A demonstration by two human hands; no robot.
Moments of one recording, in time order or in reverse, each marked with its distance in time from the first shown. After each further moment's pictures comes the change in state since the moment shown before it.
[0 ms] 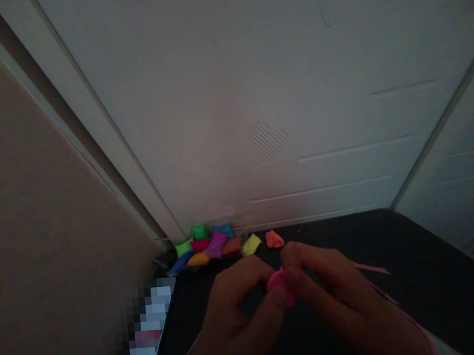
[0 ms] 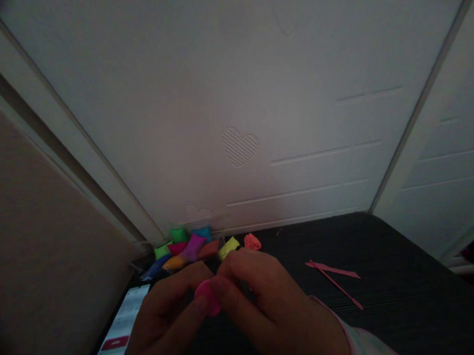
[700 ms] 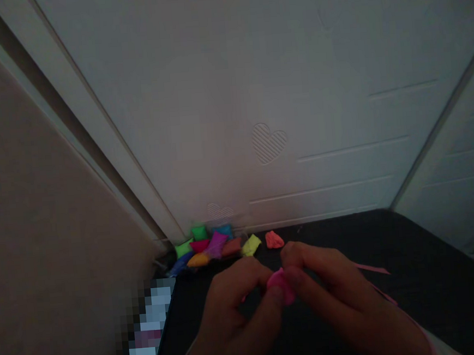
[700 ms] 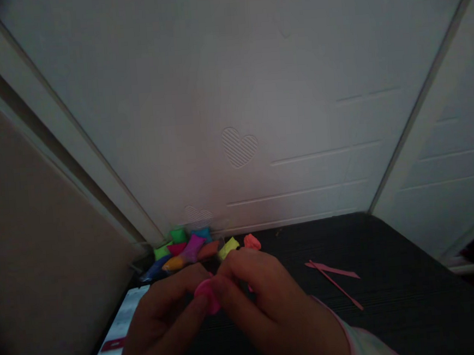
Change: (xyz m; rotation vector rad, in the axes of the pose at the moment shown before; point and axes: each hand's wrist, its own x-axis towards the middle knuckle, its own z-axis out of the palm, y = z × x) left_hand 0.000 -0.003 0.001 -0.009 0.020 0.010; right_hand 0.000 0.001 0.000 0.015 0.006 -0.004
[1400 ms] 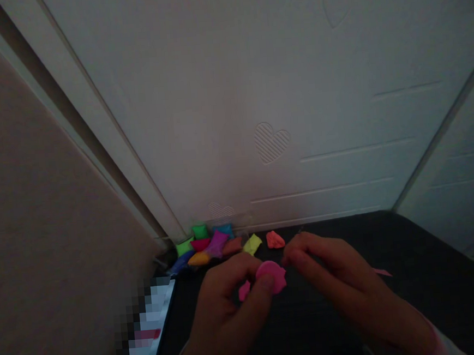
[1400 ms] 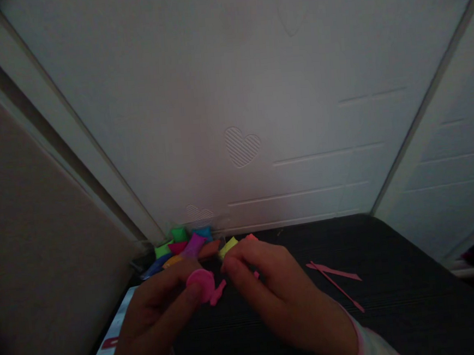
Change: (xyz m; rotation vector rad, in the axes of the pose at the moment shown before) left_hand 0.002 -0.005 -0.006 0.005 0.032 -0.063; right_hand 0.006 0.004 -0.009 0.007 0.038 0.034
